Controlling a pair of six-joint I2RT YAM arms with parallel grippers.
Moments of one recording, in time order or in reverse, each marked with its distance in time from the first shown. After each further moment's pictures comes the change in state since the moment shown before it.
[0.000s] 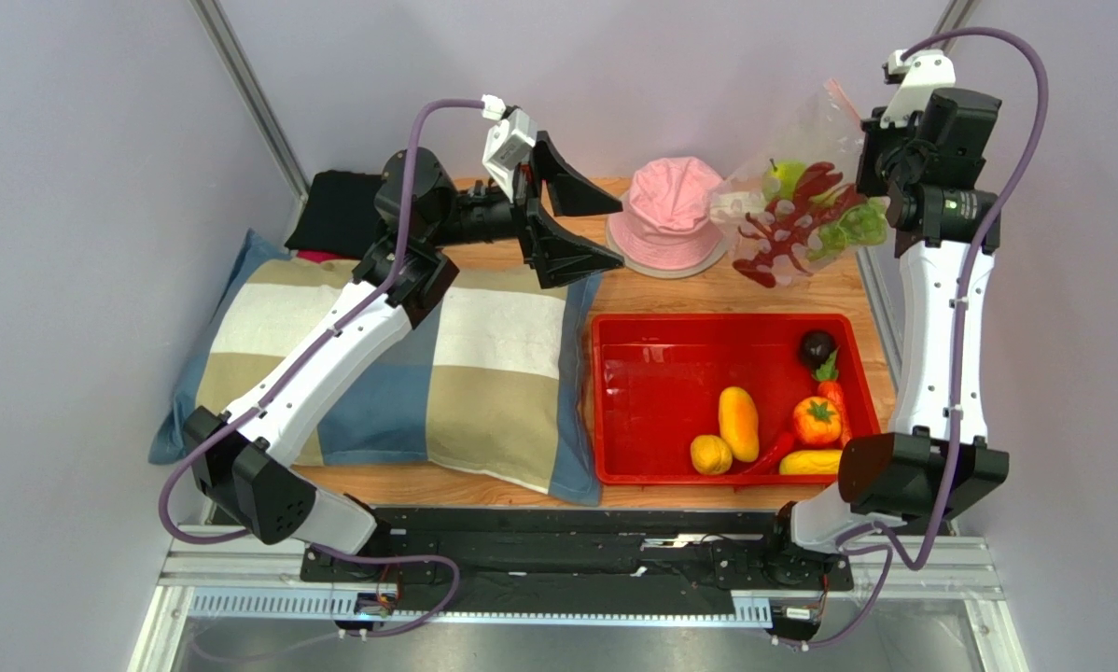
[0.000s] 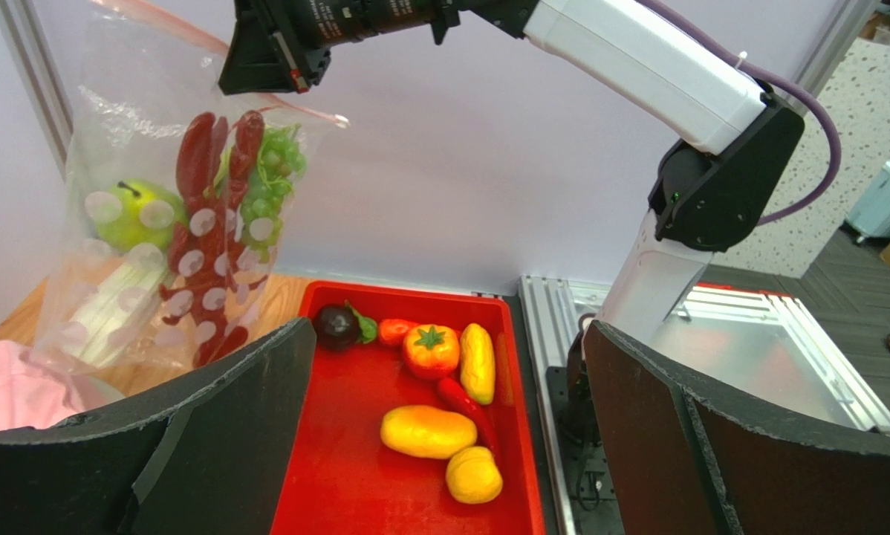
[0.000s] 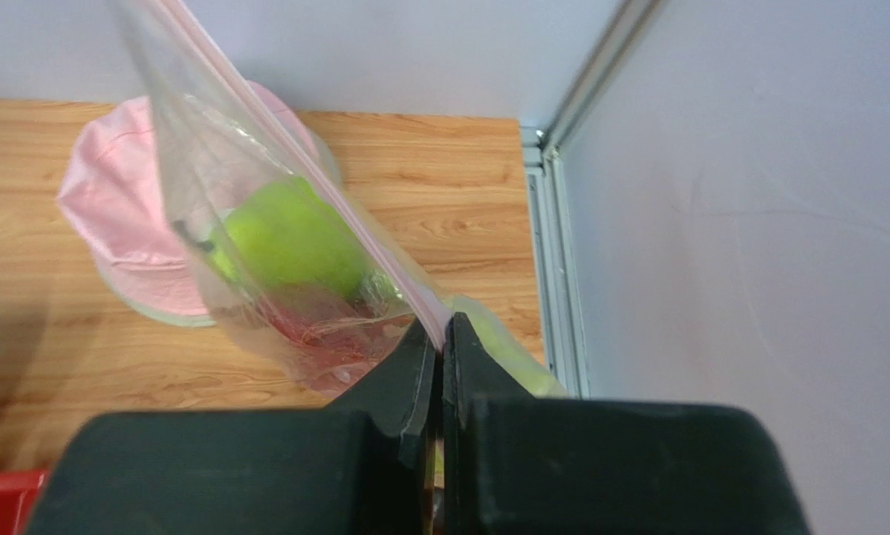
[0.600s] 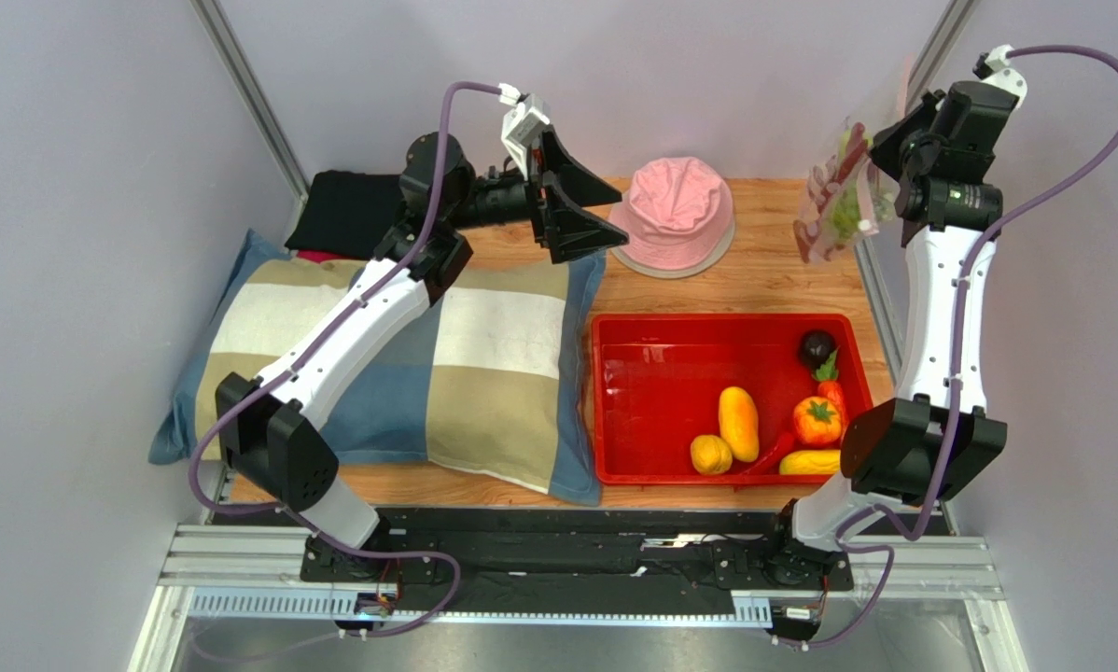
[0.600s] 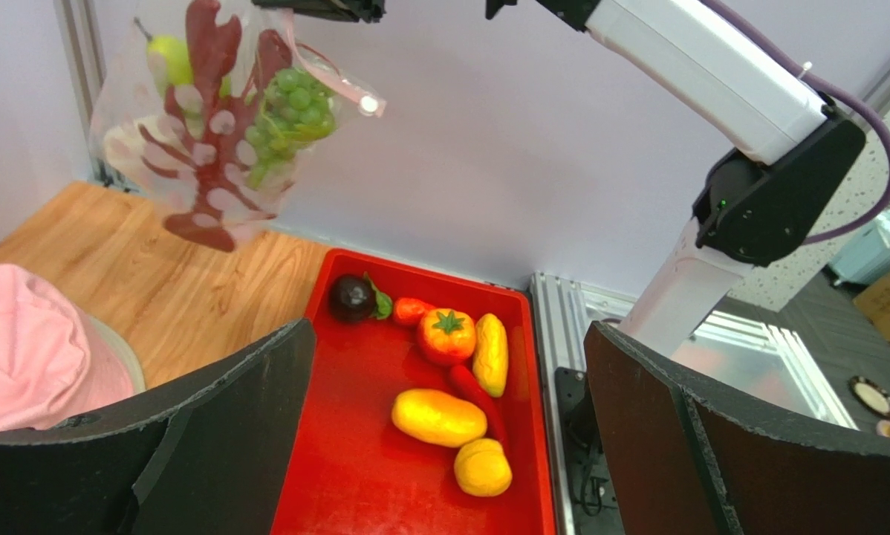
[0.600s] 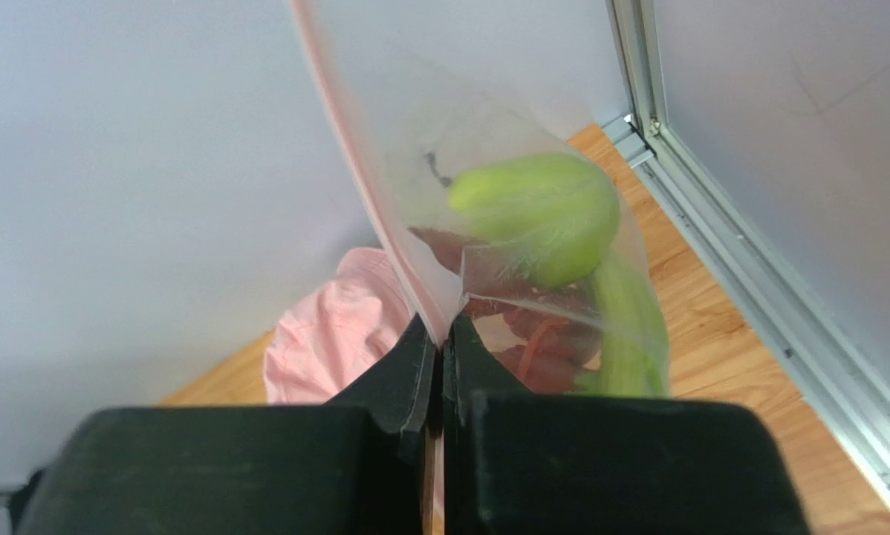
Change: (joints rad) left arm 0.052 0.118 0.042 0.005 -0.010 -0.062; right arm -0.065 0.093 0.008 0.174 0.080 0.640
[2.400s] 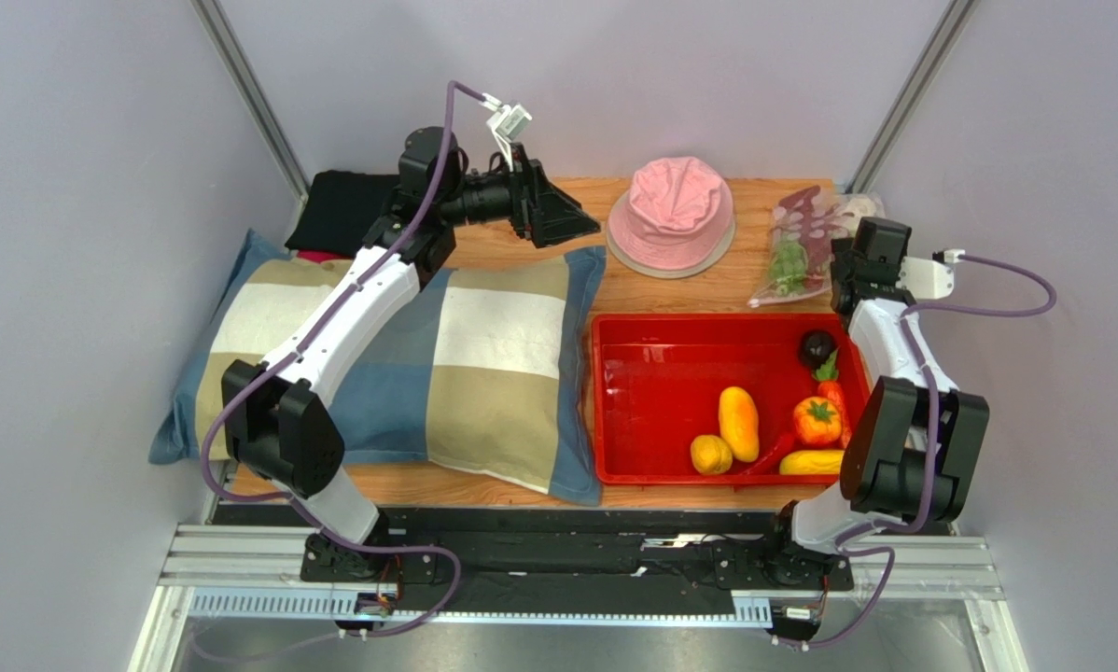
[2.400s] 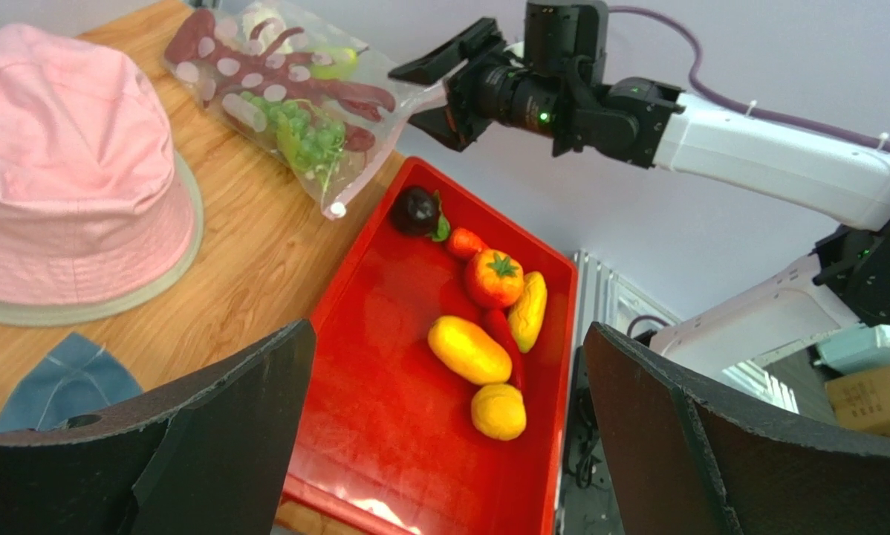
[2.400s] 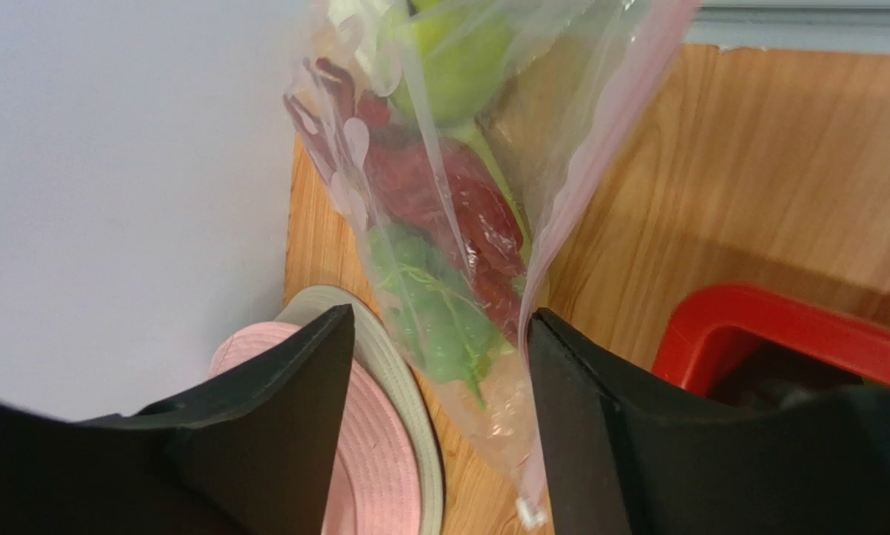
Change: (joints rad) left arm 0.116 0.066 -0.002 -0.229 -0.056 -0.007; right arm 0.019 -0.071 -0.795 0.394 0.375 0.754
